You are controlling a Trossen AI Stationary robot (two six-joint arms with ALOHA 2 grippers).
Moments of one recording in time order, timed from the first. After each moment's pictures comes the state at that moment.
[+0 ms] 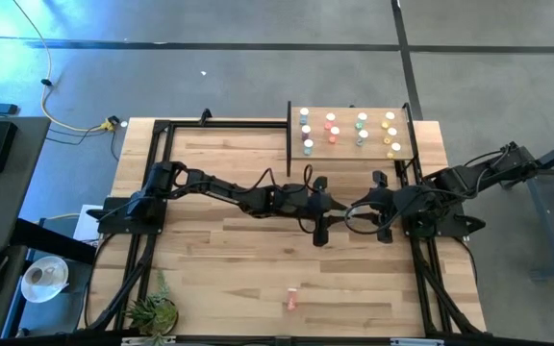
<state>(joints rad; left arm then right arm) 0.05 2.13 1.48 0.48 -0.04 0.00 0.39 0.84 0.86 -0.71 0.33 0.23</state>
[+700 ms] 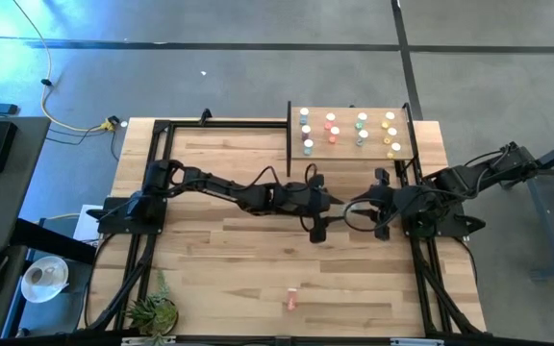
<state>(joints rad) 0.05 2.10 1.49 0.35 -0.09 0.05 0.39 0.84 0.86 -0.71 0.40 0.26</state>
